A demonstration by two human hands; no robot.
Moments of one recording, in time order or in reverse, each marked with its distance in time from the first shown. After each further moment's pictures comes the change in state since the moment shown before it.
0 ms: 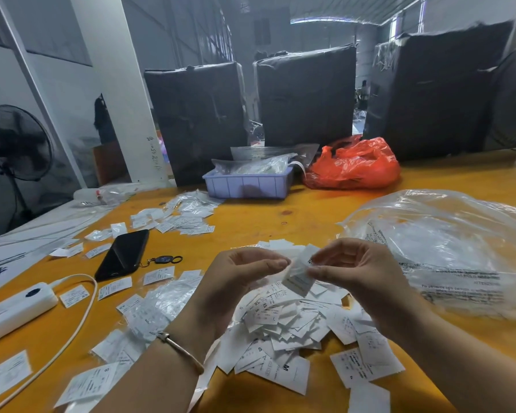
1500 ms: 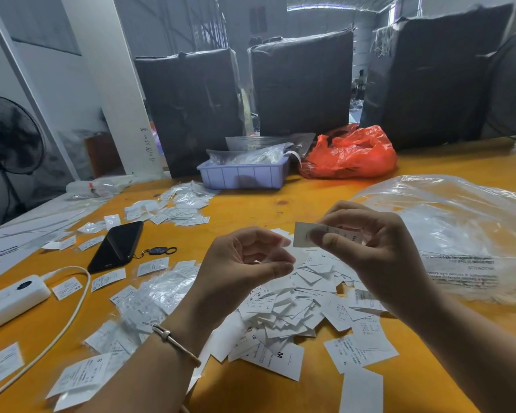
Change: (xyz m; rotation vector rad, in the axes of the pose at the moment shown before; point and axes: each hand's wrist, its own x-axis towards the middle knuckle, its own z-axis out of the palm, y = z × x) left_hand -0.010 0.001 0.008 0.158 -0.024 0.306; right_hand -0.002 -0.022 -0.006 -0.169 0.014 -0.385
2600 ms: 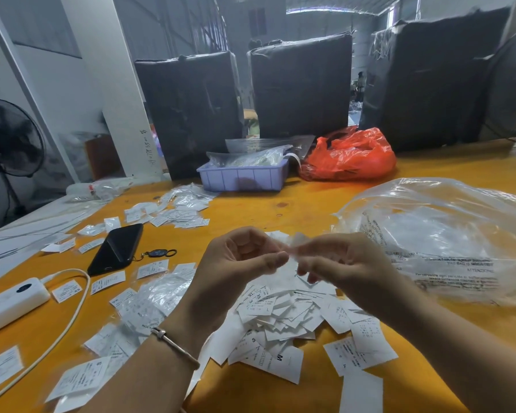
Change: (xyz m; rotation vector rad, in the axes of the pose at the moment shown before) left_hand 0.004 -0.006 -0.004 -0.132 -0.027 -0.003; right_hand -0.006 0.012 0.007 -0.062 -0.247 0.203
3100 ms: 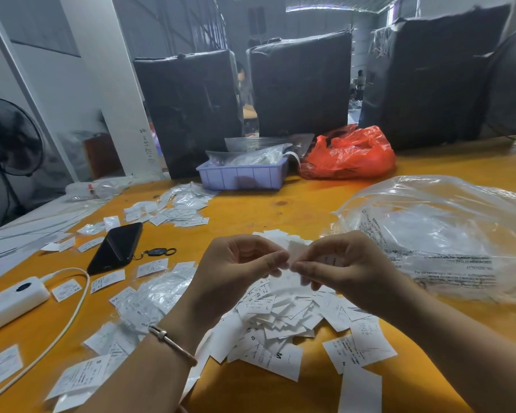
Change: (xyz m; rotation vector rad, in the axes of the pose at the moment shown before) left_hand -0.001 0.000 0.000 0.141 -0.023 0.003; right_hand 0.001 0.000 -0.002 0.013 -0.069 -0.087
